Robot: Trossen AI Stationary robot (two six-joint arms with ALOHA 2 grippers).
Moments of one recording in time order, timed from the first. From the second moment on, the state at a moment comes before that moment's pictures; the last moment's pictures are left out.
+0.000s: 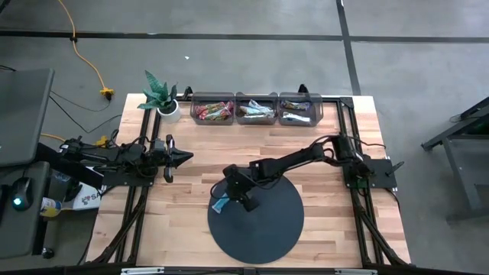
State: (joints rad) left arm -0.20 0.02 0.01 0.05 -0.35 -0.24; right arm 0.13 2.18 1.49 -0.21 -0.16 -0.43
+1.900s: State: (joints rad) left arm -0.20 0.02 0.01 0.05 -0.34 -0.24; right arm 0.09 1.99 1.49 -0.21 -0.16 -0.14
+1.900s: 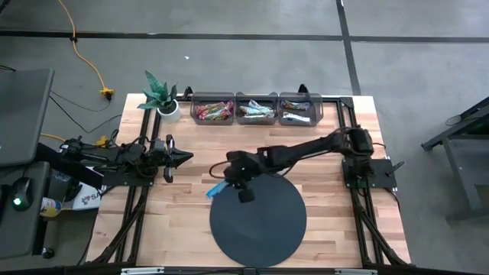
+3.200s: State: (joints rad) left arm -0.20 0.02 0.01 0.05 -0.34 -0.24; right arm -0.51 1.41 1.49 -1.00 0.30 -0.16
